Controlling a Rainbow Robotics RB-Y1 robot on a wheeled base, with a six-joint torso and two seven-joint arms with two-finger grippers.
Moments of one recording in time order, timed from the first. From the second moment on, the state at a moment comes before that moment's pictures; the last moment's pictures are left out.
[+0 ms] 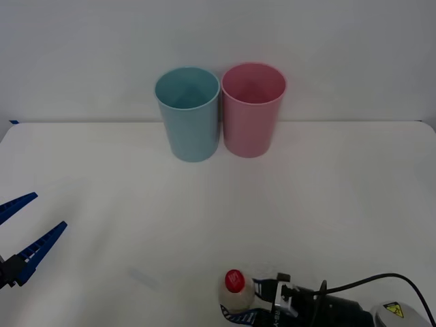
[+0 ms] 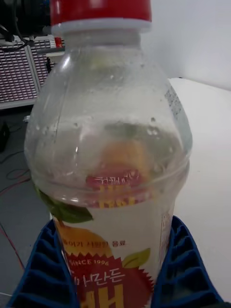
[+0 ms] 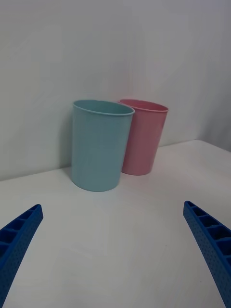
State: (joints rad) right arm 0.20 -0.44 0.40 -1.56 1.13 -0.94 0.46; left arm 0.35 0.40 0.52 -1.66 -0.96 -1.22 0.00
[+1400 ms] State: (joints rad) right arm 0.24 -0.50 0.20 -2.03 1.06 -0.78 0.05; left arm 0.35 0.40 0.52 -1.66 -0.96 -1.22 0.00
